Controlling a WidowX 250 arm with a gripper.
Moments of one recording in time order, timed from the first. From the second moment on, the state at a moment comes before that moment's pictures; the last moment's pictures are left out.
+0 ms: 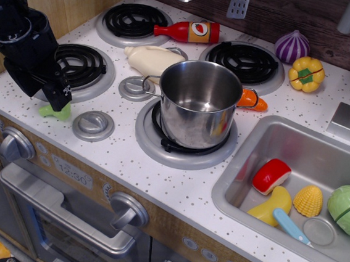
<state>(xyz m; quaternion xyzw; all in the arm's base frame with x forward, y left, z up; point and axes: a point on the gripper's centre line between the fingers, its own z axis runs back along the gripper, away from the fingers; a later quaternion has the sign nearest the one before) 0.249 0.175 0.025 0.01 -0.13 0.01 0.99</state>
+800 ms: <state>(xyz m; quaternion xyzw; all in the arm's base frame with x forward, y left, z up) 0.255 0.172 0.006 0.00 -0.14 0.01 0.99</state>
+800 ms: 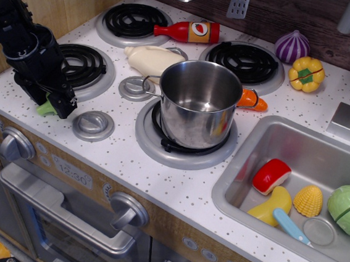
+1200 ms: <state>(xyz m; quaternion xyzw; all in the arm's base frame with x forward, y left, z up) 0.257 0.155 0.053 0.02 -0.08 -0.01 1.00</state>
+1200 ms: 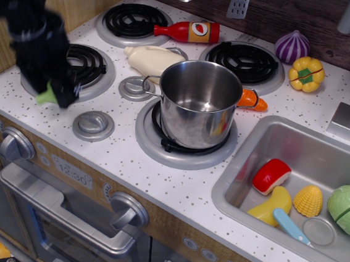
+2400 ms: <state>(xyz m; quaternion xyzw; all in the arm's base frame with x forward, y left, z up) 0.338 -0.002 0.111 0.02 -0.13 -0.04 0.99</state>
